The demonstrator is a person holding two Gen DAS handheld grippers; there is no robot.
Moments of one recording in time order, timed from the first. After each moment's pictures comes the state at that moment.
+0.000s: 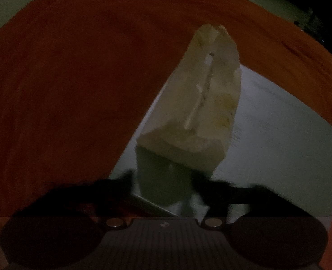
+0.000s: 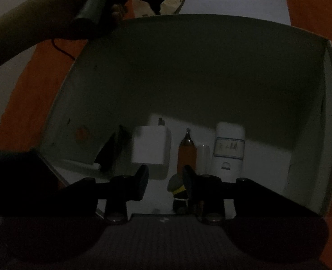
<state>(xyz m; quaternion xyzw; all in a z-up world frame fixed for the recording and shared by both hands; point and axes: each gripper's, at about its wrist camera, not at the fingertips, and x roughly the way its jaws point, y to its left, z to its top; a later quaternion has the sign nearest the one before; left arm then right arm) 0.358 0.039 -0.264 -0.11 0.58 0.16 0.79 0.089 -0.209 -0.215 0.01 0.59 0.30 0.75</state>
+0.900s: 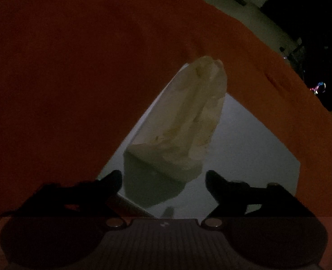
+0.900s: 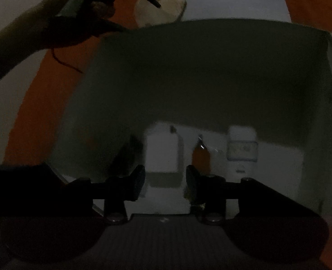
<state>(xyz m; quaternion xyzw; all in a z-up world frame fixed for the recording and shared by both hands) 0.377 0.068 -0.233 -0.24 0.55 0.12 0.79 0.085 -0.205 -0.216 0.07 0.57 0.30 0.76</state>
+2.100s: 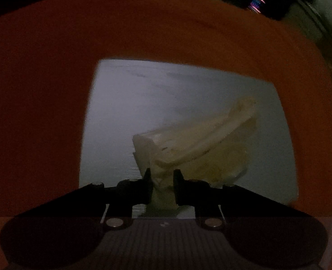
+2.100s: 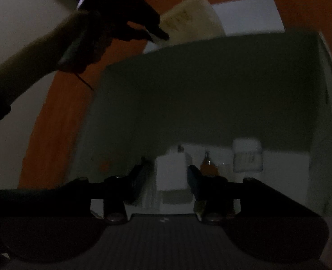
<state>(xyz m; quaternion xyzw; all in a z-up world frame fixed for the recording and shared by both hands) 0.397 0.014 -0.239 -0.01 0.59 -0.10 0.80 0.101 -0.224 -0.201 0.13 0.55 0.30 0.77</state>
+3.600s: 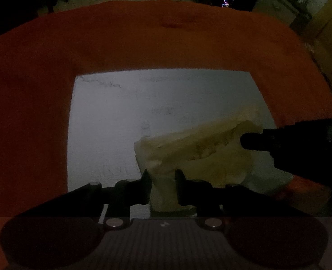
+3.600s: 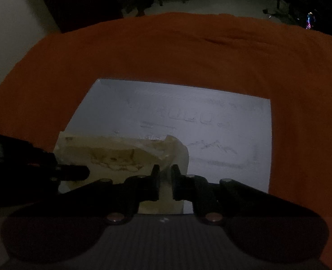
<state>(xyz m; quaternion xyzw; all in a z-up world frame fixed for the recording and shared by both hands) 0.373 0.002 -0.226 0.02 0.56 -0.13 0.82 0.334 -0.168 -0.218 0.00 0.51 0.21 0.84</state>
